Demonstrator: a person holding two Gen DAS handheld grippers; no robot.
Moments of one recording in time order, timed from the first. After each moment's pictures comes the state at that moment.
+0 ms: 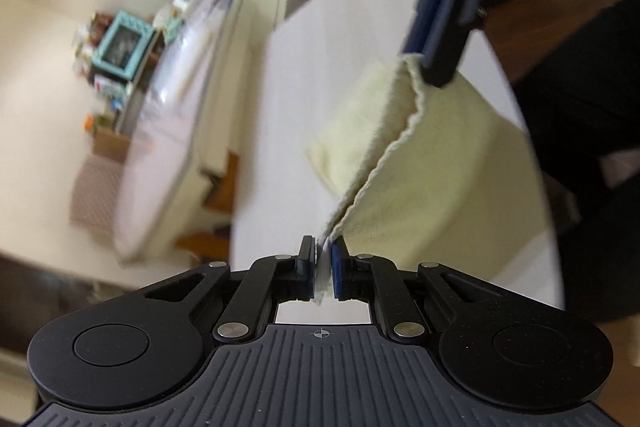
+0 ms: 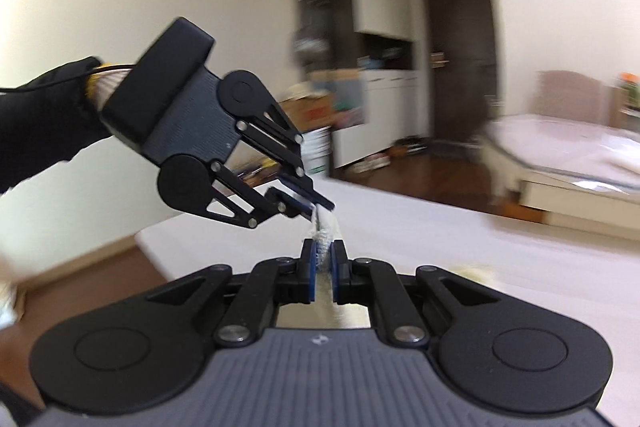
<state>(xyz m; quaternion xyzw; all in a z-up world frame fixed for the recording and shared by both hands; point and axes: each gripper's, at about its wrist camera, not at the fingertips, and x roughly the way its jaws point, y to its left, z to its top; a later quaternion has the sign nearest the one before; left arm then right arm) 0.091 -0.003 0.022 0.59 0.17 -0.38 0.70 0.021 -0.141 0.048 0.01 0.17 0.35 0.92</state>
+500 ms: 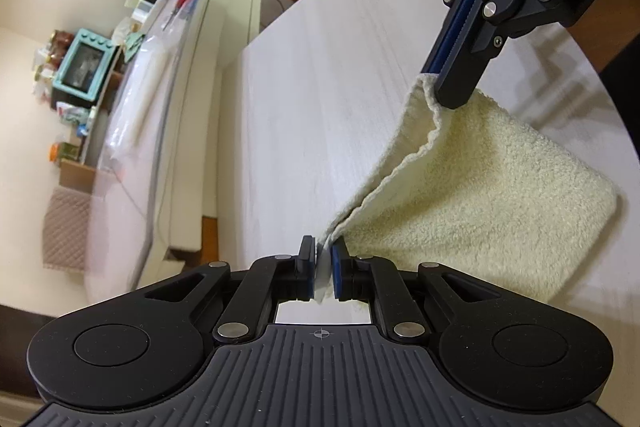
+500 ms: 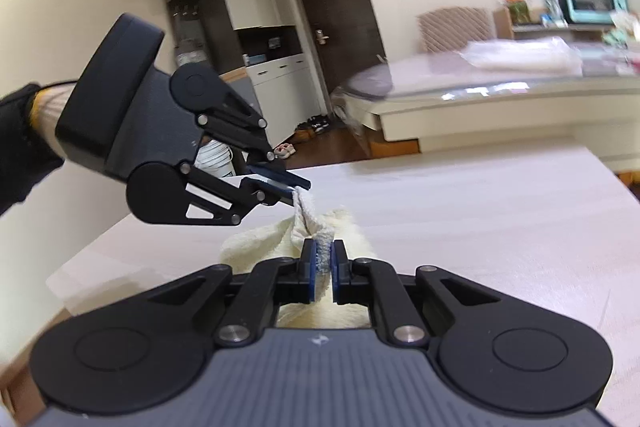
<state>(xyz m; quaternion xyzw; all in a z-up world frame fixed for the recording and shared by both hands) 0.158 -0.083 -0.020 0.59 0.18 -0.41 0.67 0.085 -0.214 -0.005 0.10 0.24 0.25 0.93</state>
